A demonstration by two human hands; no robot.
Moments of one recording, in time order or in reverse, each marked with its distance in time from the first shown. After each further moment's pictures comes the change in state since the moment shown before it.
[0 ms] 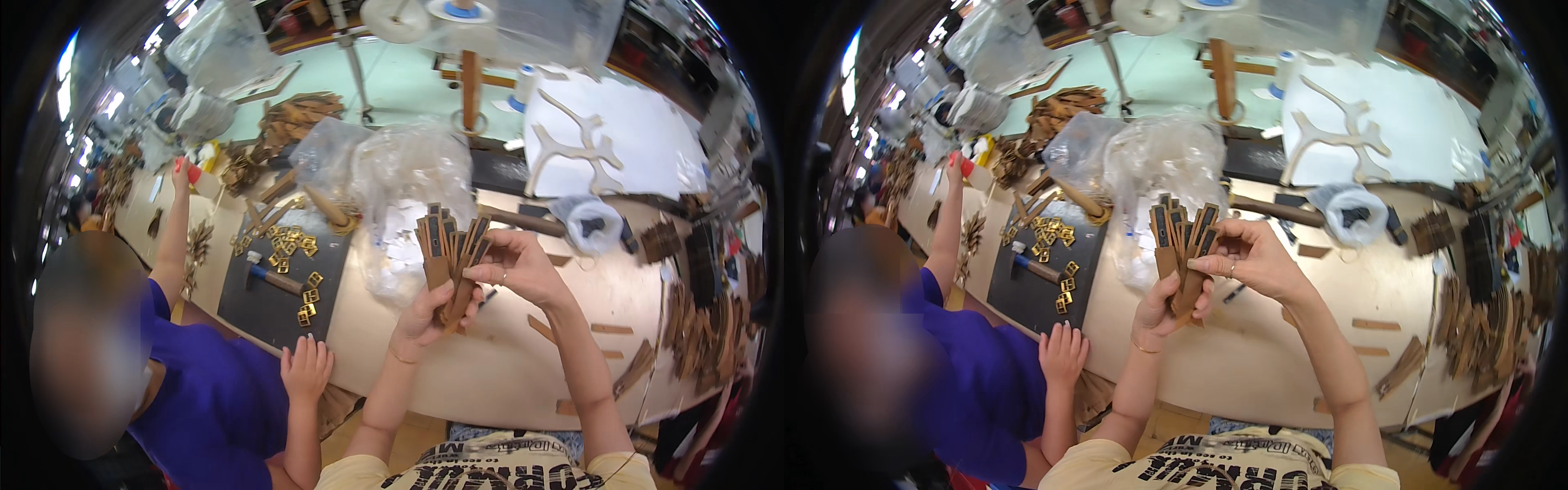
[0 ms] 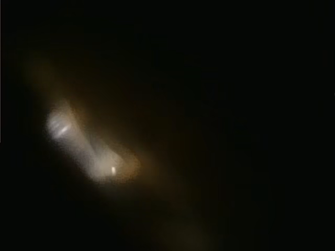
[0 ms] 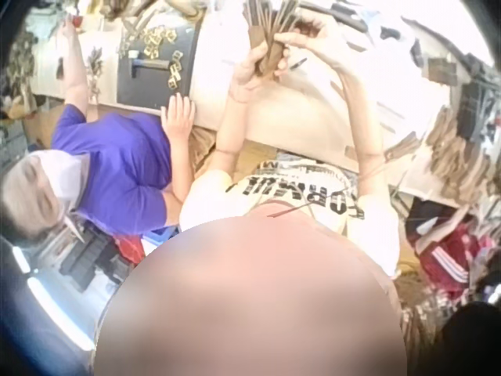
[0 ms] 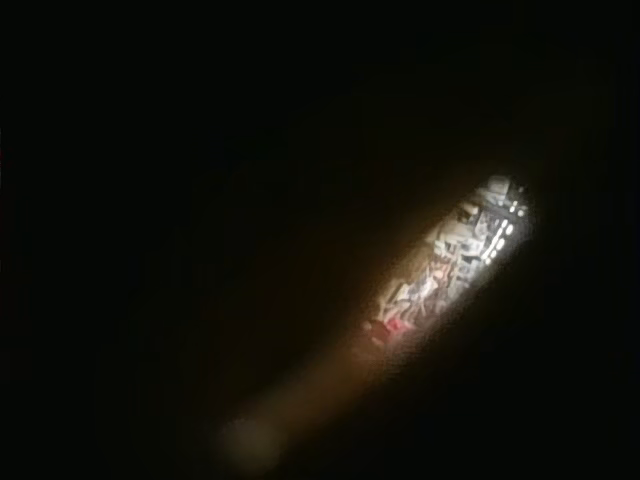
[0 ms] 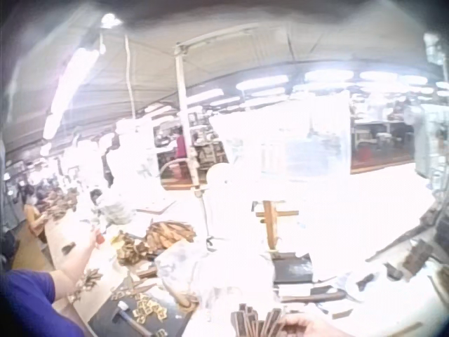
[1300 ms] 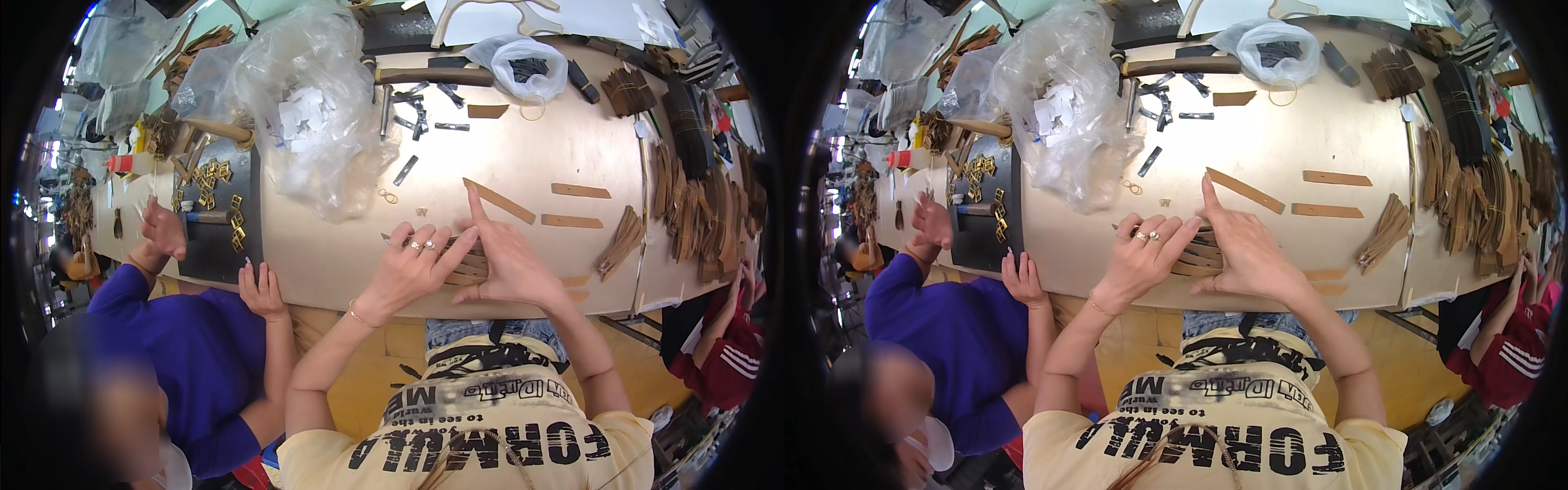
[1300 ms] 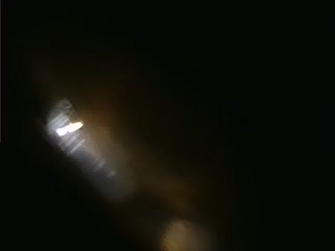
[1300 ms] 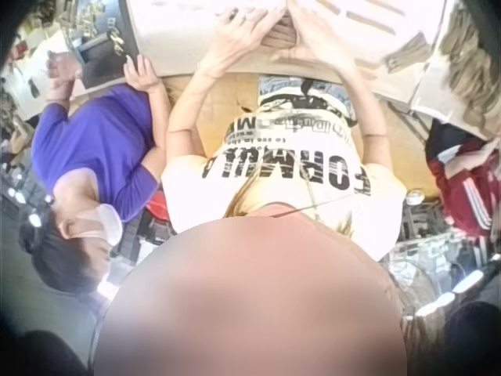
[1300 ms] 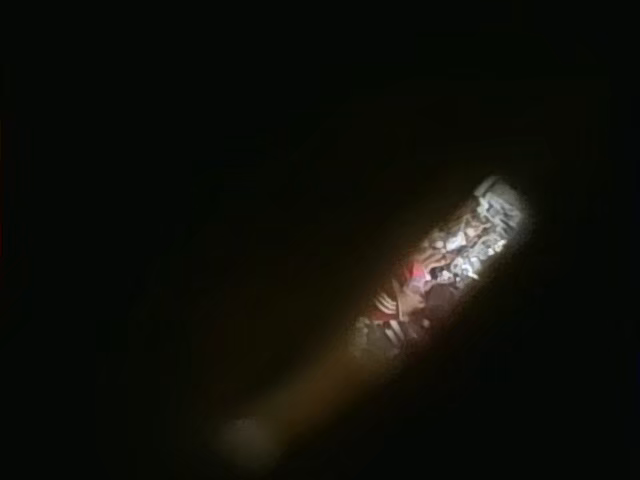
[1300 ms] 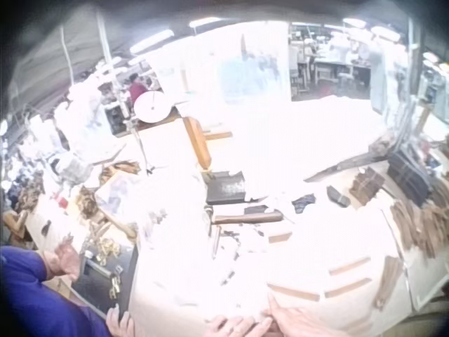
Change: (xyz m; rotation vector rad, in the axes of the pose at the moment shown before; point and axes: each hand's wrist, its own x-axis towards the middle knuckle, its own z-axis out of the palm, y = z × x) left_hand -0.041 -0.093 0.067 2.497 -0.277 0.640; right_hand -0.175 0.083 -0.005 -0.847 0.104 0.075
